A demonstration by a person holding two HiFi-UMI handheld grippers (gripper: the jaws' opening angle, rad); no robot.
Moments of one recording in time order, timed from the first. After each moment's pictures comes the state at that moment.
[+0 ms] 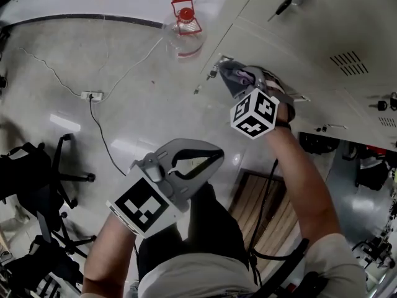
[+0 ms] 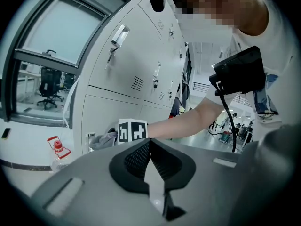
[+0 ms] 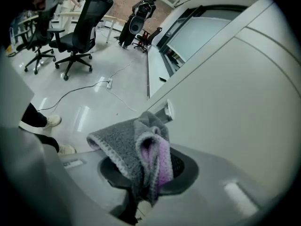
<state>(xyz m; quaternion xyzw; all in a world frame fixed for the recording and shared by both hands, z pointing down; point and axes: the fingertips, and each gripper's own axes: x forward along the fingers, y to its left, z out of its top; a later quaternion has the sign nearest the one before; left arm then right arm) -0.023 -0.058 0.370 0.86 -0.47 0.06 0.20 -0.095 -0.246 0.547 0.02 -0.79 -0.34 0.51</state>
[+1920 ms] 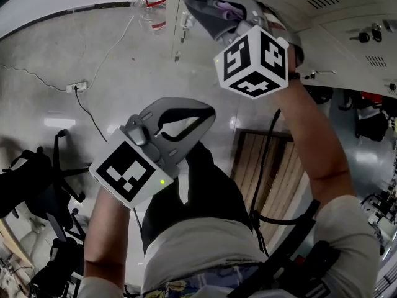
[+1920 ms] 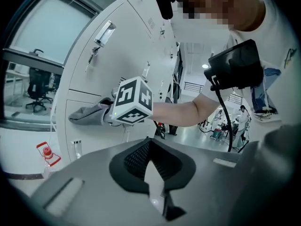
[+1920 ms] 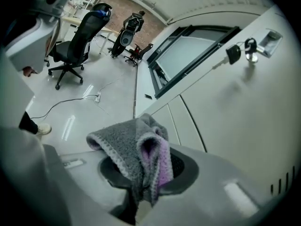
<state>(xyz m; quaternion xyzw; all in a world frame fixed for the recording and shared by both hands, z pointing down) 0.009 -0.059 0.350 0.89 -0.42 0.06 0.18 -0.107 -0.230 0.397 0.07 -0.83 -0.37 0.42</state>
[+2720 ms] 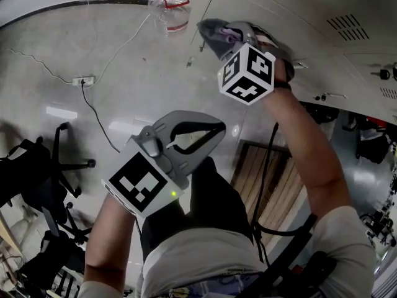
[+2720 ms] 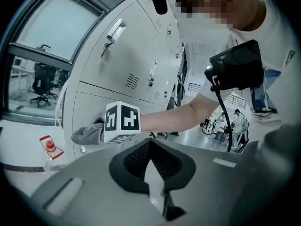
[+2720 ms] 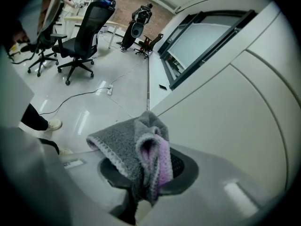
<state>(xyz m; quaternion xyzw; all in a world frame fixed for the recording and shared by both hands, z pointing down) -0.009 -0.060 0.370 0.88 -0.44 0.05 0.20 -0.127 -0.230 0.505 0.01 -0.81 -0.35 0.48</state>
